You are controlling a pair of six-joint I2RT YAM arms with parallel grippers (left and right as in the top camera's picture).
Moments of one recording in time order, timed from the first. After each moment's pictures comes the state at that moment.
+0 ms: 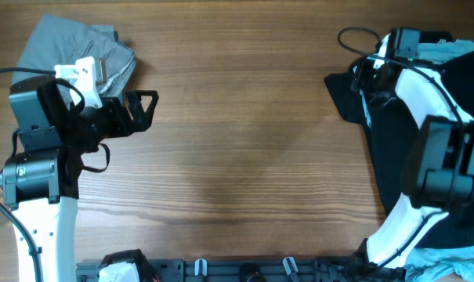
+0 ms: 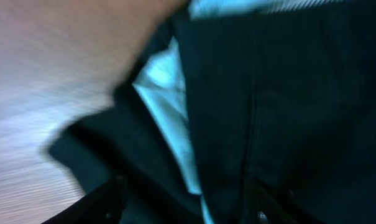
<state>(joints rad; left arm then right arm) 0.15 1.10 1.18 -0.81 0.52 -0.18 -0.15 2.04 1.42 -0.54 -0.04 0.13</state>
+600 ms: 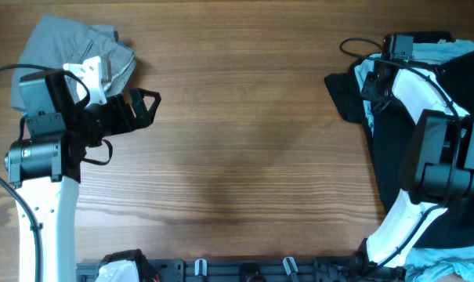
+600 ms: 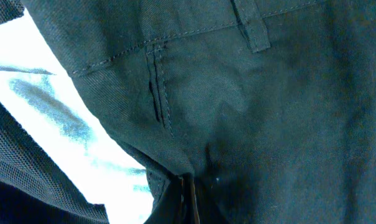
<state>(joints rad) 0.15 1.18 1.18 -0.84 0.52 -0.18 -0.15 2.07 1.42 -0.59 0.22 0.15</state>
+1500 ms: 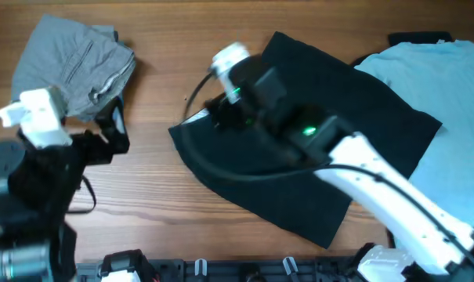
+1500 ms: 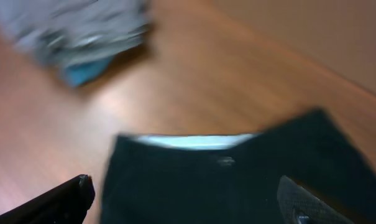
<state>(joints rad) 0.15 0.80 1.20 -0.78 0.25 -0.18 0.74 1.51 1.53 -0.71 0.19 0.12</state>
